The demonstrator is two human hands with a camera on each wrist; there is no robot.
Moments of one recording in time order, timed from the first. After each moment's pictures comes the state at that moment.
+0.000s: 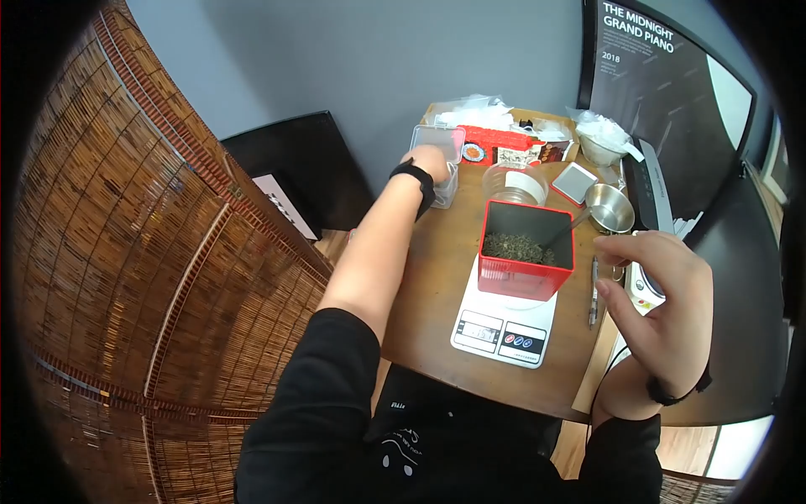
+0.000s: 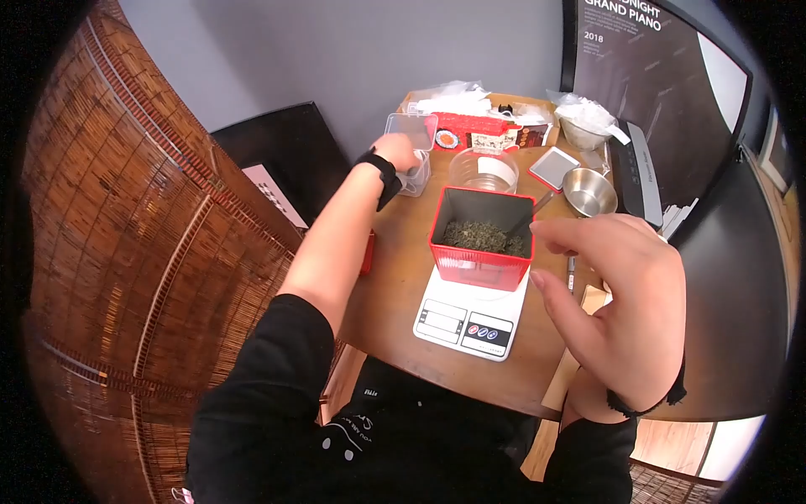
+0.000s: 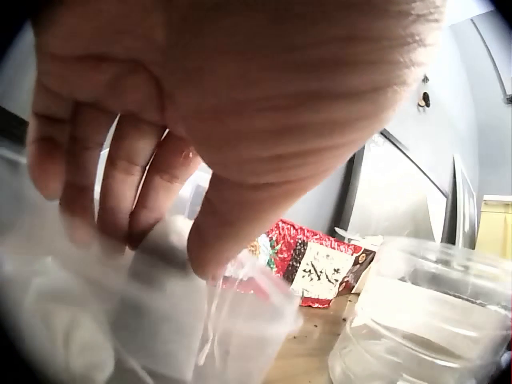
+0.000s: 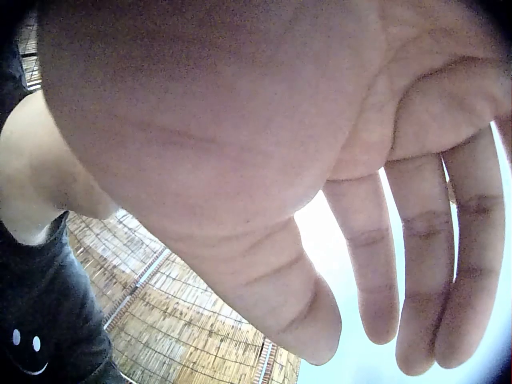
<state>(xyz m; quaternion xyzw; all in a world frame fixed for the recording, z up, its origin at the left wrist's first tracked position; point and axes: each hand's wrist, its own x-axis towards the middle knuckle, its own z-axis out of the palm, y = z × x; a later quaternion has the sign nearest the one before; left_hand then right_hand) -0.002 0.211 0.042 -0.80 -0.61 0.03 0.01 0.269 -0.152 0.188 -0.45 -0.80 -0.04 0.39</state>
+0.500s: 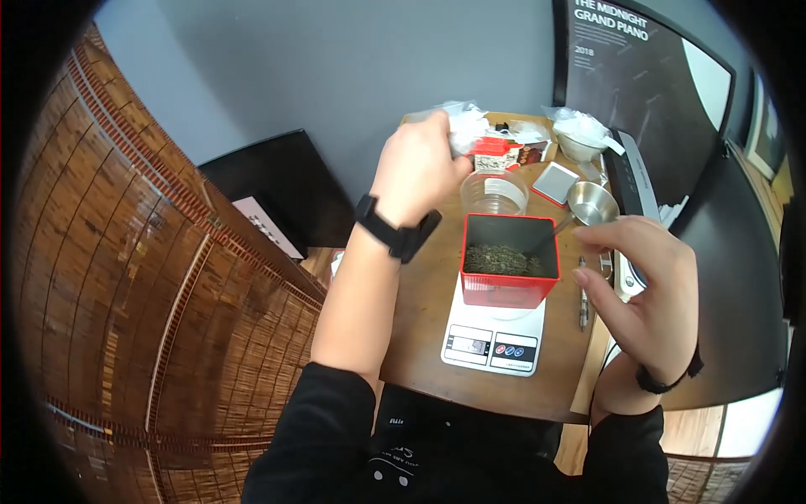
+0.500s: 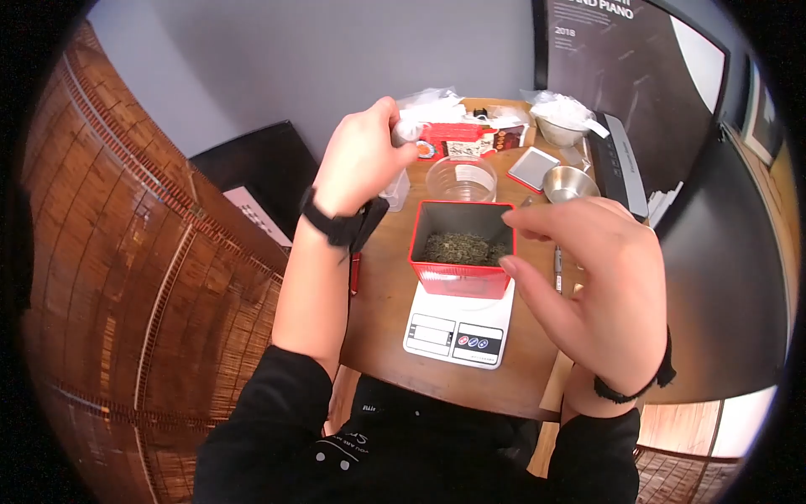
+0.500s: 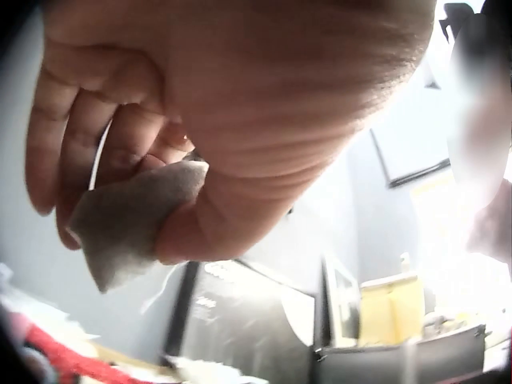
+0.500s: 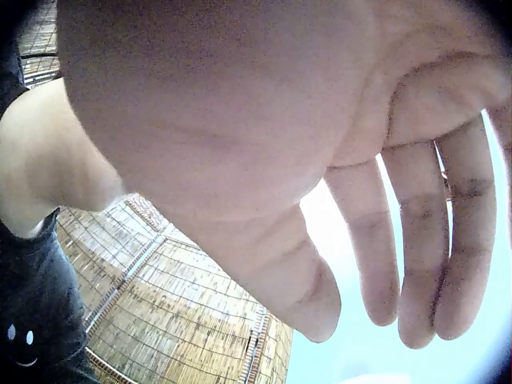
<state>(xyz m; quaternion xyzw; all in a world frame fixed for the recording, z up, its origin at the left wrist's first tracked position) 0.035 0.064 0.162 -0.82 -0.46 -0.34 0.01 0.267 -0.135 0.184 -0.47 -0.78 -0.05 0.41</state>
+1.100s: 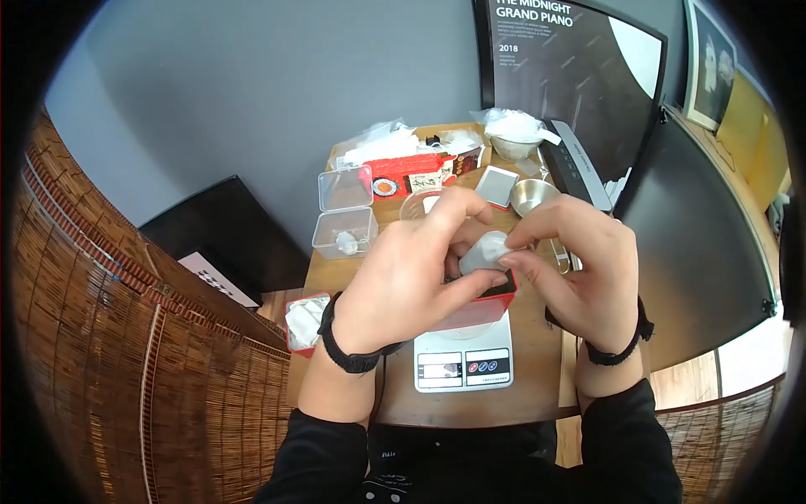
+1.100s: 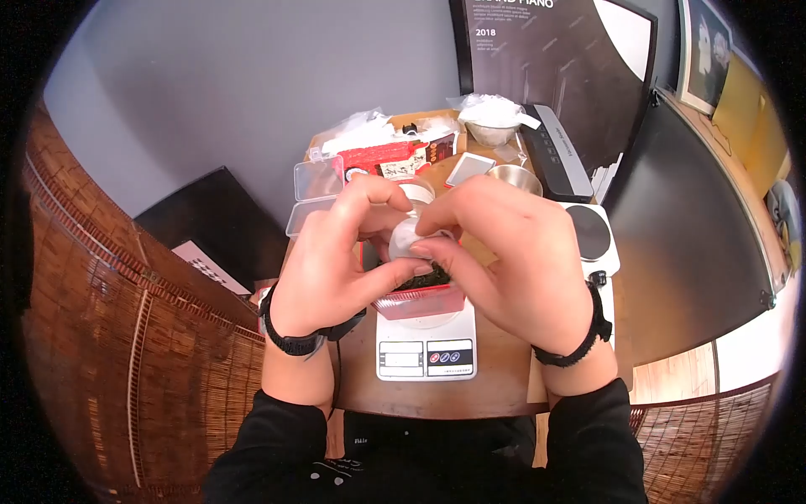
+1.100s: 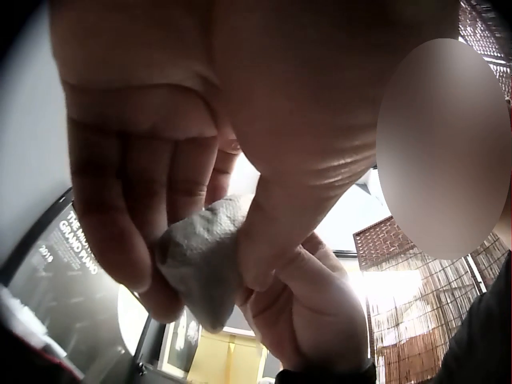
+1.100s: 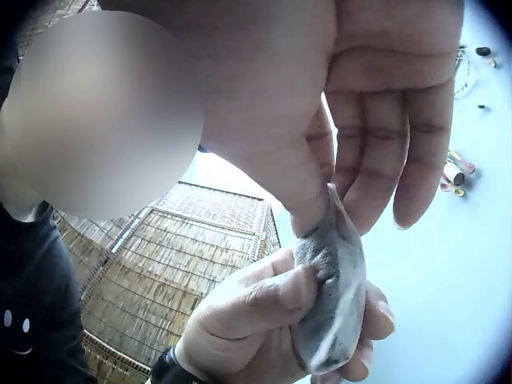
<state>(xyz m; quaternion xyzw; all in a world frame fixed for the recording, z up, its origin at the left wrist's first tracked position) 0.045 -0.017 0.161 -0.87 -0.18 -0.37 -0.27 0.249 -0.104 0.170 -0.43 -0.75 -0.04 0.51</state>
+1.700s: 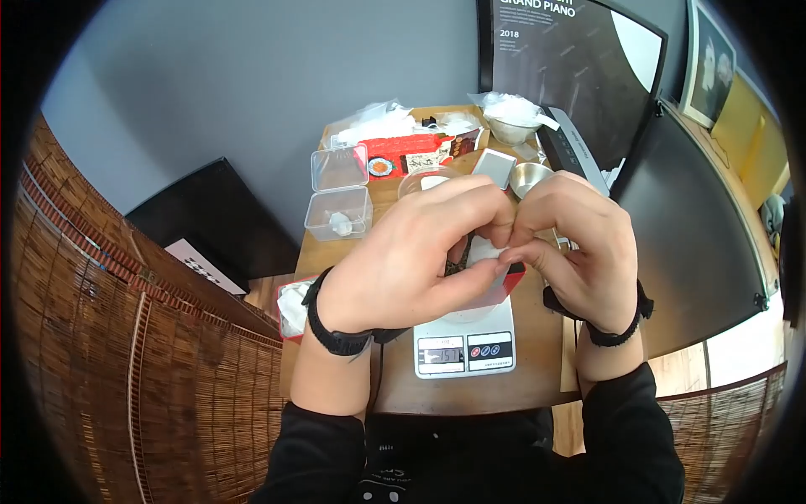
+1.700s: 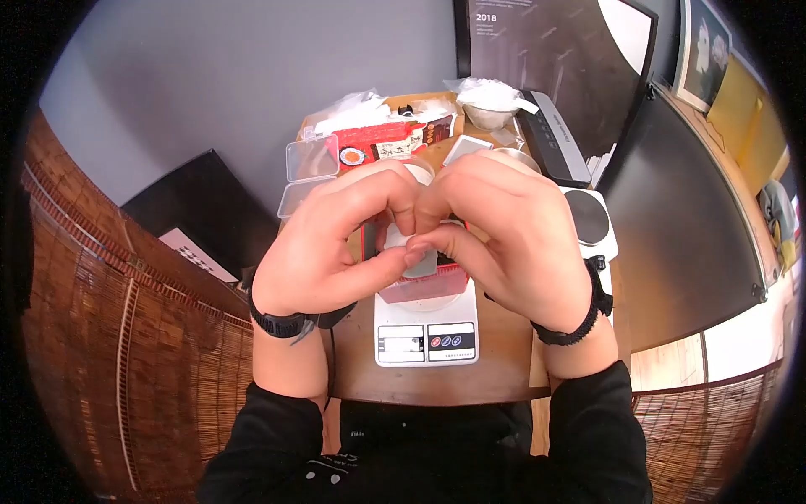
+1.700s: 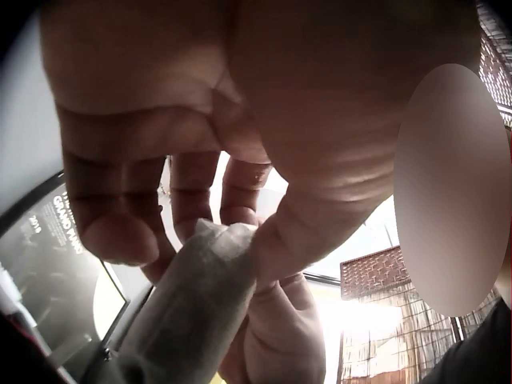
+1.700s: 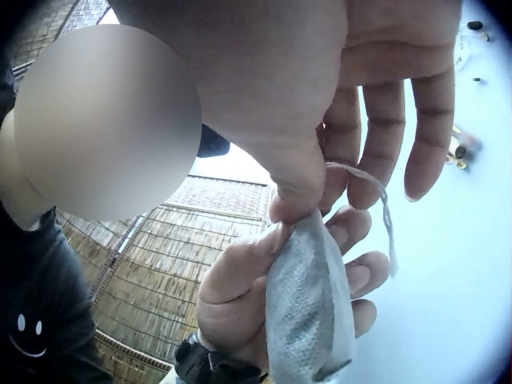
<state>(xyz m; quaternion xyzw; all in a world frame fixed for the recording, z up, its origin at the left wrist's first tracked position) 0.035 -0.002 0.161 -0.88 -0.01 -0.38 -0.29 0.238 -0.097 0.167 -0.41 -0.78 -0.05 0.47</state>
